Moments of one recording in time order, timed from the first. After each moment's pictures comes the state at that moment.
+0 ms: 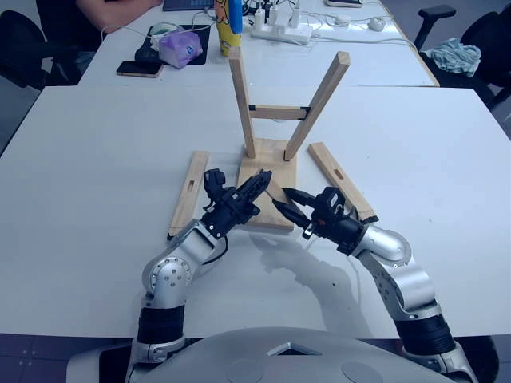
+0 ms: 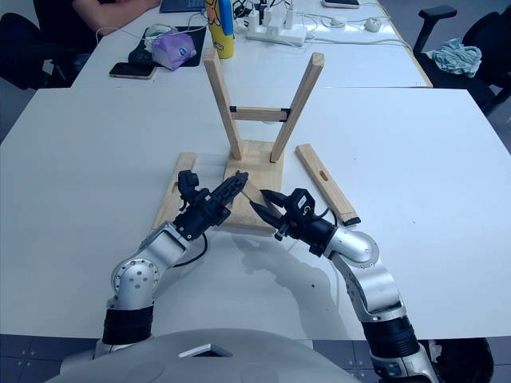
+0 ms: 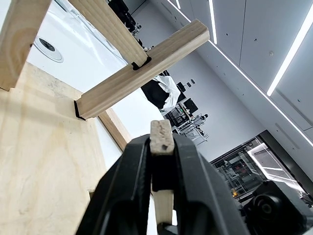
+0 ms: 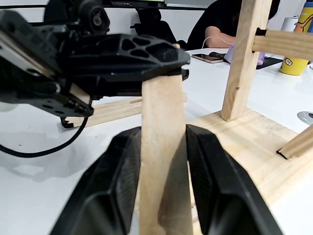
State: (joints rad) left arm 0.04 -0.03 -0.05 -0.30 -0.92 0.67 -0.30; right arm 0.10 -0.40 0.16 -0.34 0.30 0.21 0.70
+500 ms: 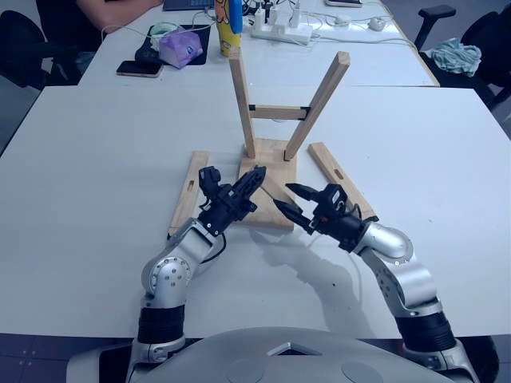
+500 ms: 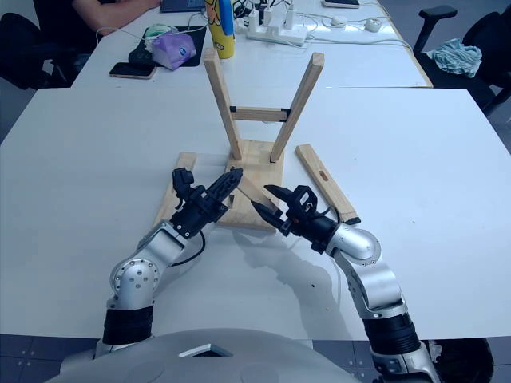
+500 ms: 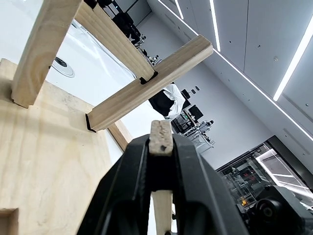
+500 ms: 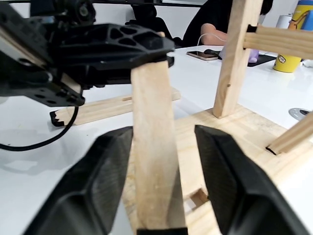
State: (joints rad) left arm 0.04 -0.03 -0.04 -0.30 -0.88 0.62 -0.30; right arm 0.08 -0.40 0.14 -0.33 0.30 0.23 0.69
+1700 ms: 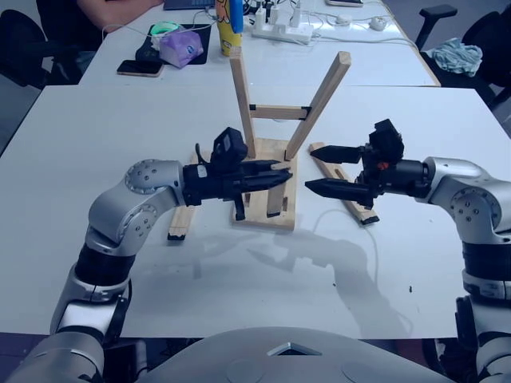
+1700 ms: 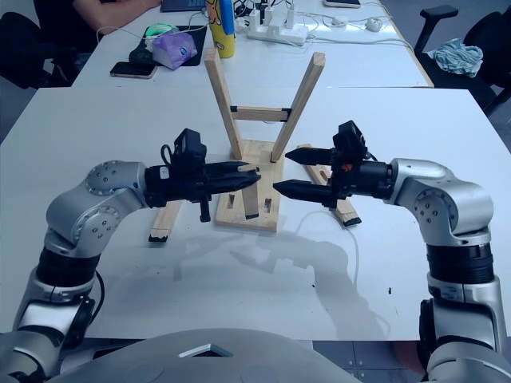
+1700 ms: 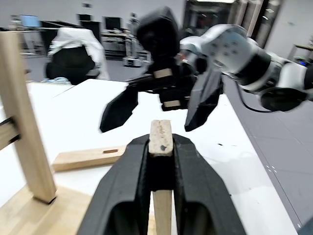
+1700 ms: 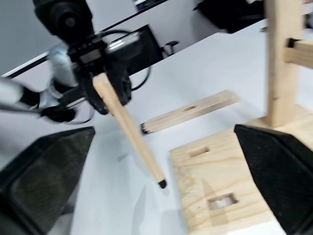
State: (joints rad) left arm -0.45 0.50 -0.24 -0.36 -0.64 0.64 -0.91; right arm -0.40 -0.76 -0.03 -0.14 0.80 0.87 1.18
